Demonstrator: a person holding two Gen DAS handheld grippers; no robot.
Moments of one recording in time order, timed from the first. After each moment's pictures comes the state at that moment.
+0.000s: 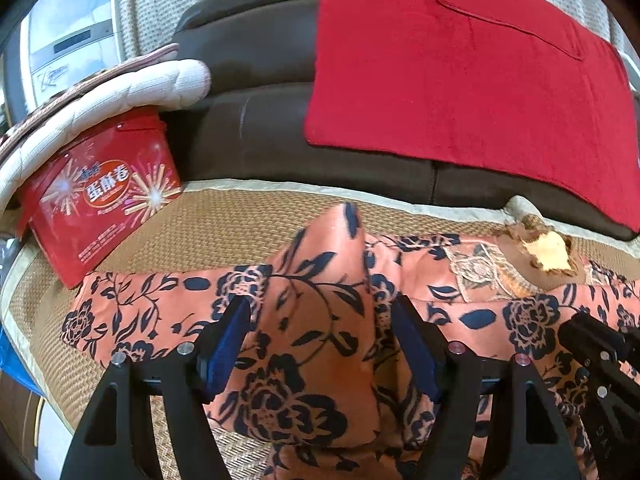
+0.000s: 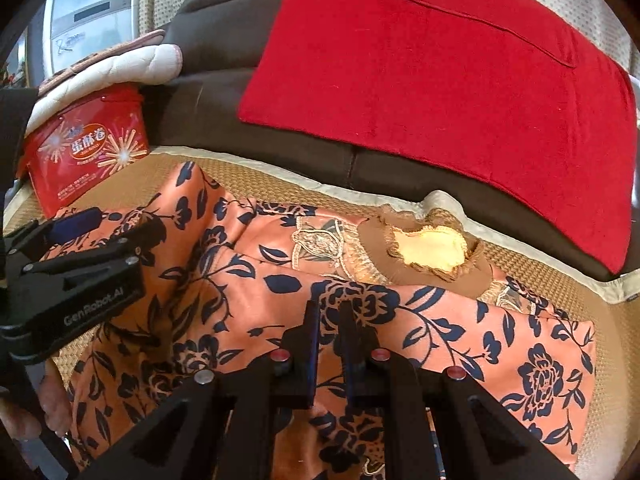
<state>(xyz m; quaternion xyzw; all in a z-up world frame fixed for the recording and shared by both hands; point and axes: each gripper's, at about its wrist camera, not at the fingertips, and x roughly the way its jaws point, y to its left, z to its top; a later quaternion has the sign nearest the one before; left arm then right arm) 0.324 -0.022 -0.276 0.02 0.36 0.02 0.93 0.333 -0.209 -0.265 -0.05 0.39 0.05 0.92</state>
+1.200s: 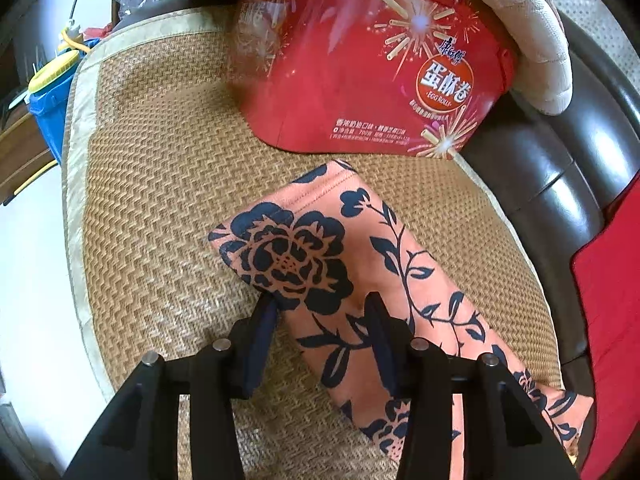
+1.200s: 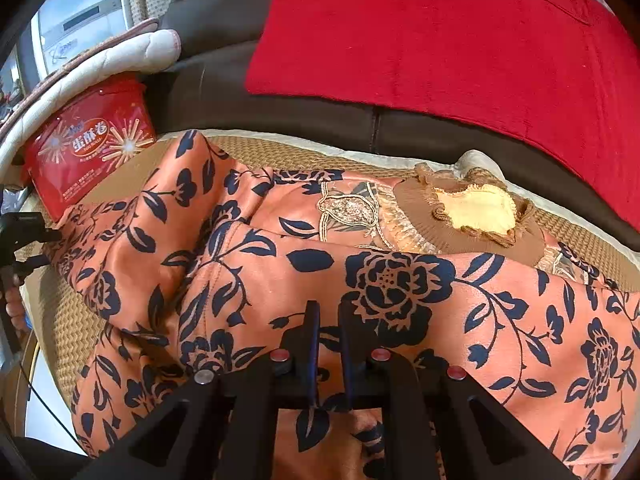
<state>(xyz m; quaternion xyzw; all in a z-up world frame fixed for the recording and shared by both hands) 0.333 0.261 -0.335 -0.33 0.40 0.26 0.81 0.352 -0.200 -0.302 0.00 0.43 0.08 0.90</state>
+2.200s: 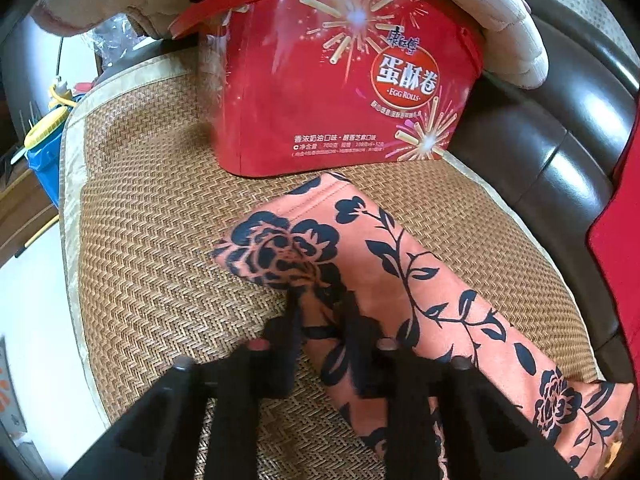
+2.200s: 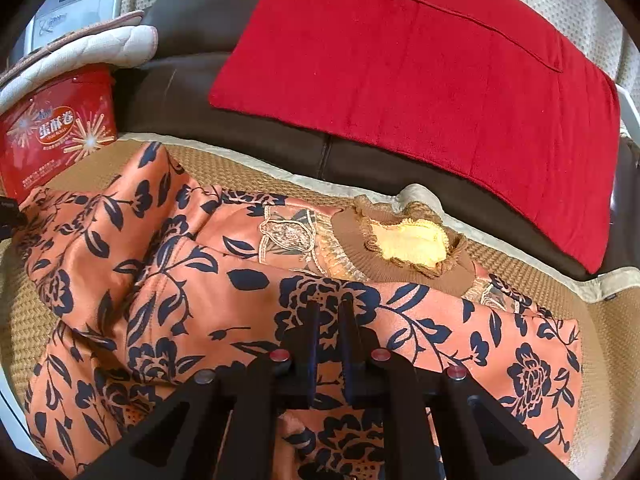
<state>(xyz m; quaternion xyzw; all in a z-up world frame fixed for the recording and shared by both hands) 0.363 0.236 -0.339 -0.24 0.38 0.28 0.85 0.342 -0.201 -0.285 -0.08 0.40 -0.01 0.91</state>
